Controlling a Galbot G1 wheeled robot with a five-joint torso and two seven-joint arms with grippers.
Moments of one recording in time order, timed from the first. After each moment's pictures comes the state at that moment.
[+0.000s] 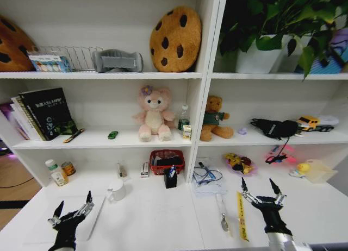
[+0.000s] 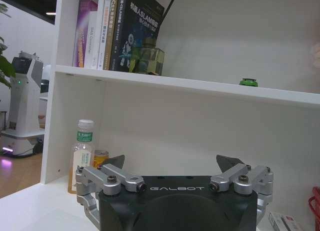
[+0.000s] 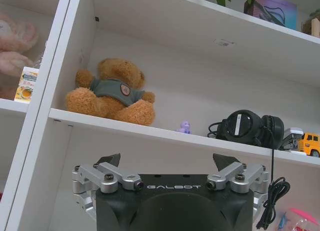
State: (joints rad) left arm 2.01 -1.40 -0.80 -2.33 -0.45 -0.13 -0.25; right arm -1.94 1.18 0.78 2.19 0.24 0.38 0.26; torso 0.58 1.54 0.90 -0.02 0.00
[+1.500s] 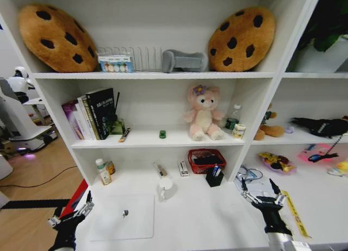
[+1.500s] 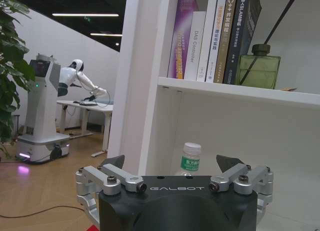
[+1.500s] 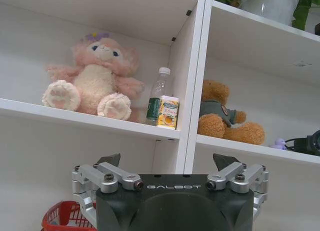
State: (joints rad) left arm 2.01 -1.40 -0.80 -2.33 -0.45 -0.13 -0.25; right arm -1.94 1.18 0.78 2.19 0.24 0.38 0.26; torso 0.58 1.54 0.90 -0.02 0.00
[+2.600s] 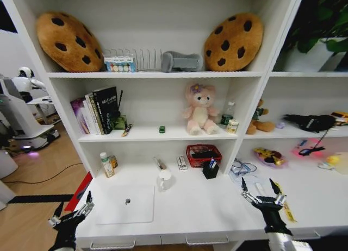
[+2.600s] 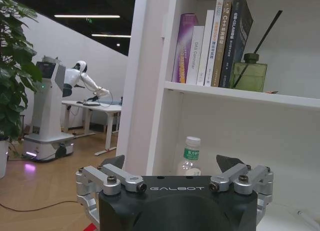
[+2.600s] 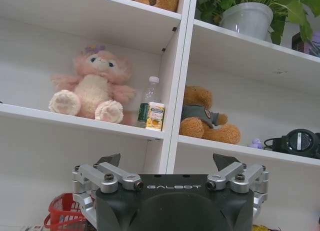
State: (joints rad) left arm 2.01 -1.40 -0.80 -2.33 -0.45 -0.13 -0.25; right arm -1.94 1.18 0.78 2.19 0.24 0.38 0.26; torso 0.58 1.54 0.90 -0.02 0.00
